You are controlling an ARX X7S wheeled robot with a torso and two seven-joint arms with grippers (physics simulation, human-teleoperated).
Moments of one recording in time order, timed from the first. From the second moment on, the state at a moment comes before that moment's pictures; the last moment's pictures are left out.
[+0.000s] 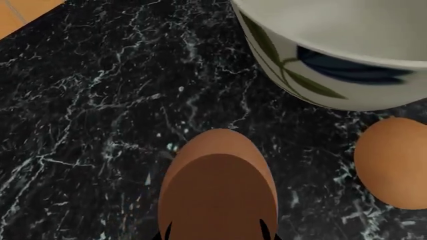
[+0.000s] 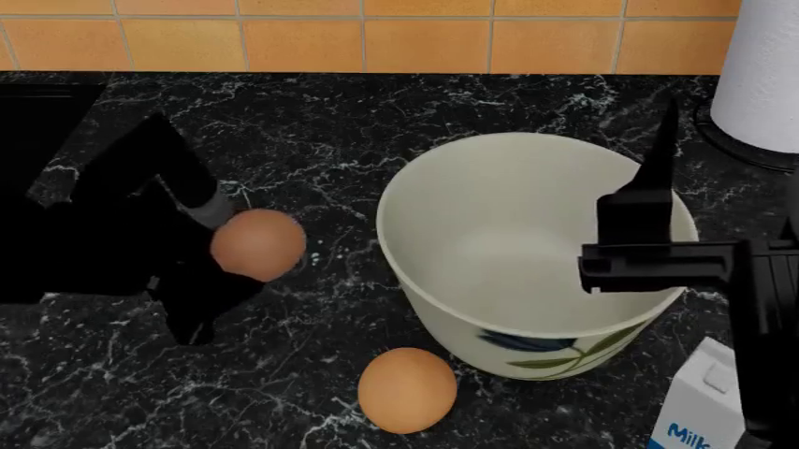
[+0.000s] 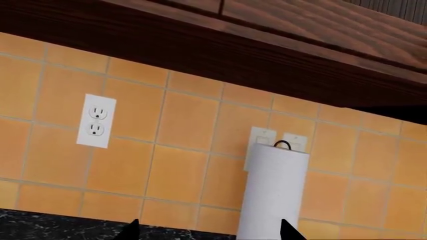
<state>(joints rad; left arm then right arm) -1.35 -0.44 0.97 -0.46 -0.66 -0.89 0.62 0.63 0.54 0.15 -0.86 0.59 1.15 0.33</state>
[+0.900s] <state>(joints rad) -1.40 -0.18 1.09 -0.94 -0.52 -0.62 0.80 0.60 0.56 0.16 -0.85 0.60 1.12 0.34</state>
